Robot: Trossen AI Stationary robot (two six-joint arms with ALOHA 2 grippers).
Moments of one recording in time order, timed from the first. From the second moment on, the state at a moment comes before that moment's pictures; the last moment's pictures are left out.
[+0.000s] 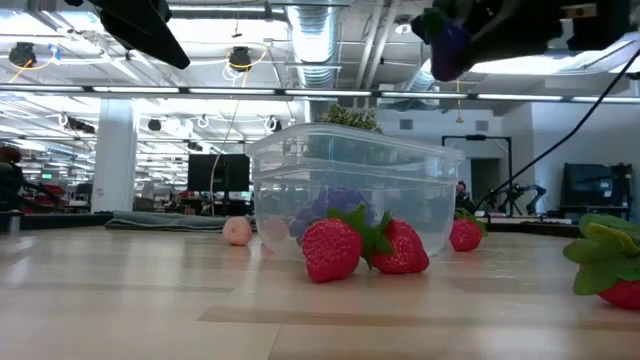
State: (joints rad) left arm -0.61 1.30 0.93 -0.52 -0.56 -0.54; right arm 0.29 1.14 0.75 -0.22 0.16 -0.47
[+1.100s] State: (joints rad) left arm -0.68 1.30 0.93 -0.53 -0.61 -0.57; right arm 0.21 1.64 1.01 -0.21 0.05 -0.50
